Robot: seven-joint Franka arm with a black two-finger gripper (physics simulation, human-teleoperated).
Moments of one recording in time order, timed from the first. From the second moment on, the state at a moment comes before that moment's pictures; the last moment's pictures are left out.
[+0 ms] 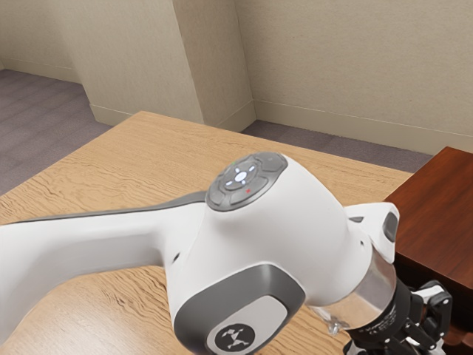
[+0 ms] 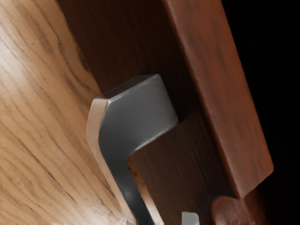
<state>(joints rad) -0.90 -0.08 0.24 -1.99 -0.07 2.41 -1.54</state>
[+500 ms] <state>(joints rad) -0.93 -0.14 0.24 -2.05 -0.07 2.42 -1.54</state>
